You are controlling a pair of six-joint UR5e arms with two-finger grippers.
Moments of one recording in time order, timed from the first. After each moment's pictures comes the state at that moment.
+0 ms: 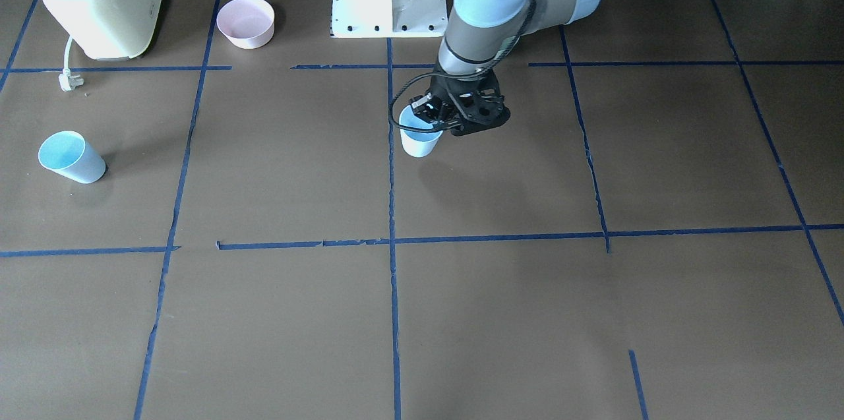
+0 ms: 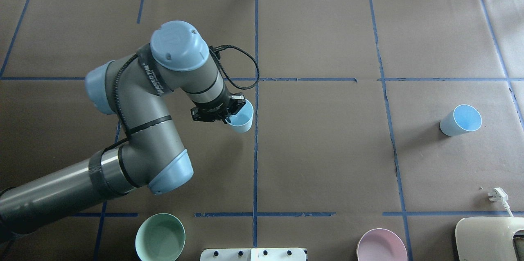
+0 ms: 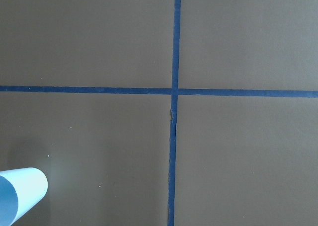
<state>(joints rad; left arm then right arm) -0.56 -2.33 -1.65 -1.58 -2.01 -1.50 1.63 -1.61 1.65 -1.59 2.43 -0.05</state>
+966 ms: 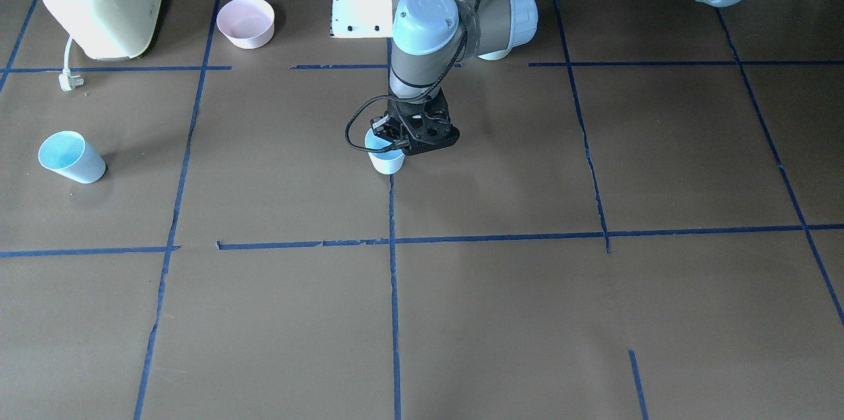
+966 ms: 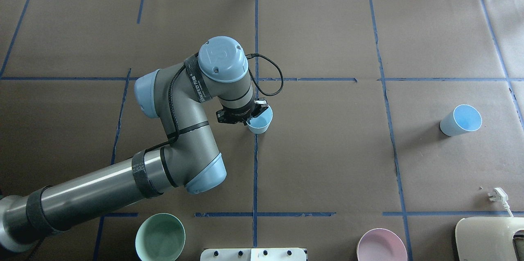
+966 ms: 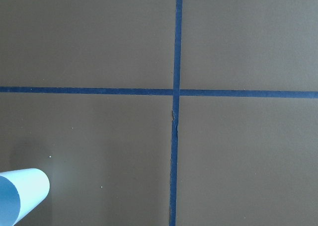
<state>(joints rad) -0.53 -2.41 -1.49 -1.63 -1.96 -1.50 1.63 -1.60 1.64 -1.59 2.44 -0.05</state>
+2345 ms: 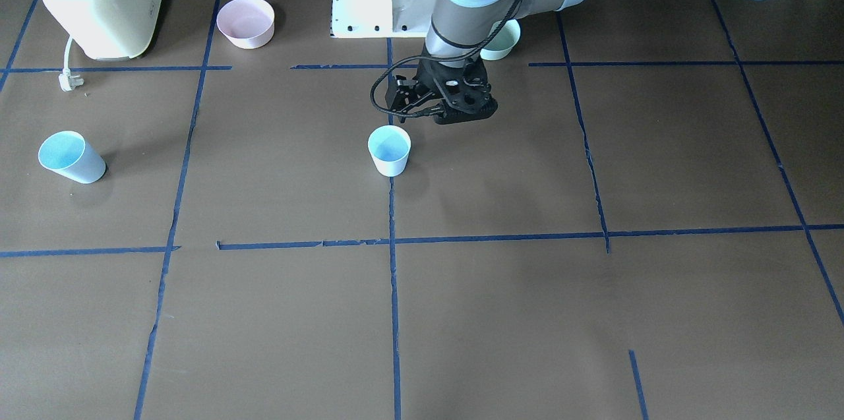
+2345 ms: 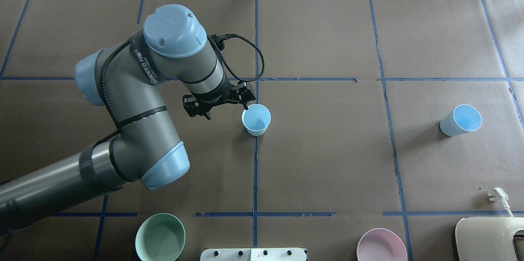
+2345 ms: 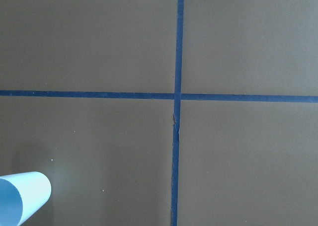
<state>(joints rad) -0.63 -2.28 -1.80 -1.48 -2.08 -1.37 1.63 -1.61 1.65 -1.54 2.44 0.00</state>
